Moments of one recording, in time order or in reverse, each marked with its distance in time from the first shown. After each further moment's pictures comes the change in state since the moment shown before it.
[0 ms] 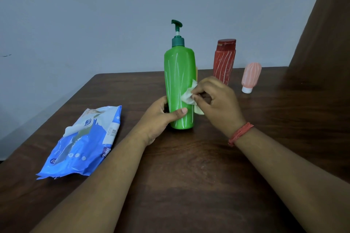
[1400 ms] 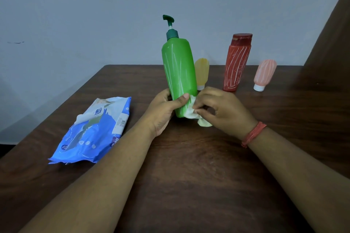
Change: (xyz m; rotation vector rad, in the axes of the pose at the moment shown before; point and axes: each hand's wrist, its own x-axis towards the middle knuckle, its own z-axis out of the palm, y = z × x) left_hand 0.002 -0.001 -0.002 -0.314 0.080 -0.026; right_hand -0.009 -0.002 0.002 -0.032 -0.339 -0.164
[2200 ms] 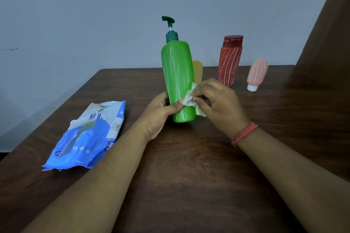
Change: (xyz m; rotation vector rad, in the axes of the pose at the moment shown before) left_hand 0.000 -0.004 -0.002 0.078 -0.077 0.030; right_hand 0.003 -0.004 -0.002 -0.045 0.212 0.112
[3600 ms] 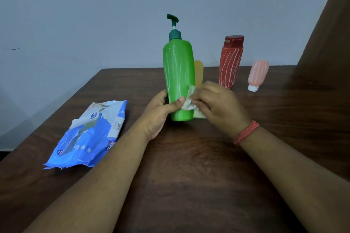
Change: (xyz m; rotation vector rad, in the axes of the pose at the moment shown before) left_hand -0.002 0.001 0.001 0.020 0.046 0.005; right_hand 0.000 -0.002 -0.005 -0.083 -0.069 -0.152
